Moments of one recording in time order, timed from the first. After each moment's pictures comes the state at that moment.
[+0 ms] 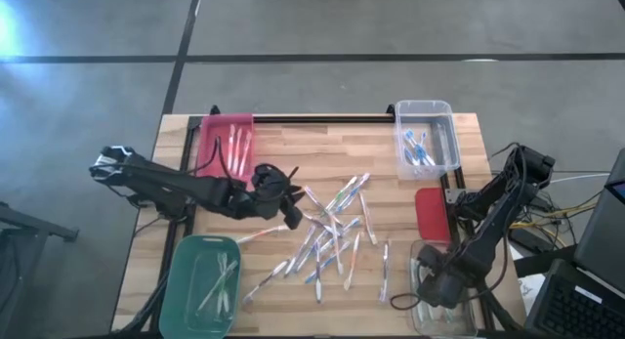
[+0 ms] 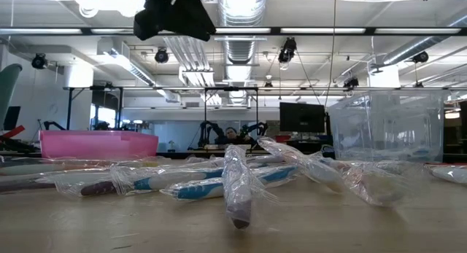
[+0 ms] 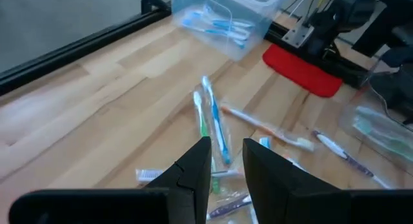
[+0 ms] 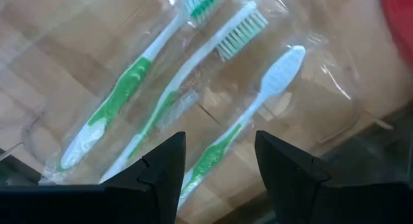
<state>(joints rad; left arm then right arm) -0.24 1.36 1.09 -0.35 -0.62 -0.68 1.00 1.44 0.84 -0.88 -0.08 1.80</state>
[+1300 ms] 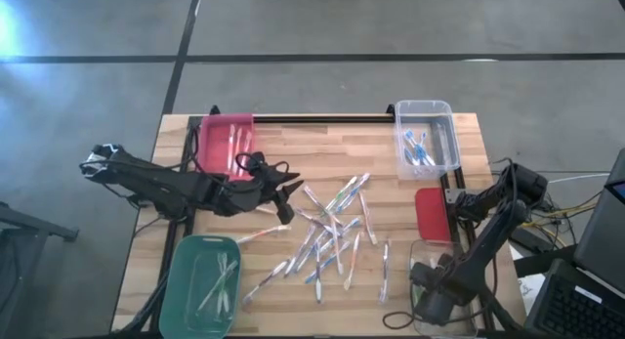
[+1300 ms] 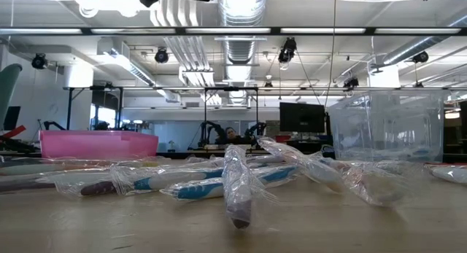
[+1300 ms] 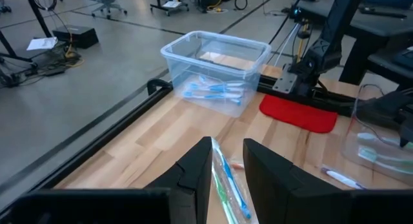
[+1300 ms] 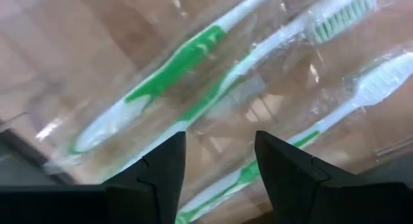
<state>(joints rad) -0.26 1.26 1.09 -0.20 -0.73 -0.31 1.01 1.64 0.96 -0.83 -0.12 1.65</state>
